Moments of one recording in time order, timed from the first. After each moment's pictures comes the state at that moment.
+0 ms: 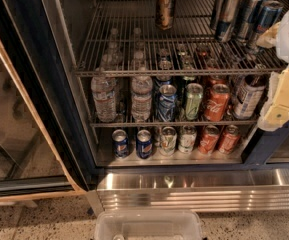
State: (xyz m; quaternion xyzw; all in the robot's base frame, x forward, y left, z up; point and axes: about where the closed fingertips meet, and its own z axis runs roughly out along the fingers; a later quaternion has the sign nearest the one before) arm 0.438 -0.216 0.978 -0.60 0.78 -0.04 0.16
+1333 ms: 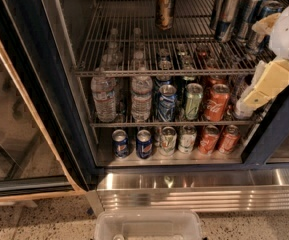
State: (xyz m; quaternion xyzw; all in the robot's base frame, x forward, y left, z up) arm 0.488 -0.209 0.979 -0.57 0.77 -0.02 0.29
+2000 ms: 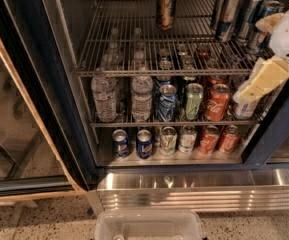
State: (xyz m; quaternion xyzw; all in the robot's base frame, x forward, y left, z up) arm 0.513 -0.220 0.972 -0.55 0.77 -0.02 0.33
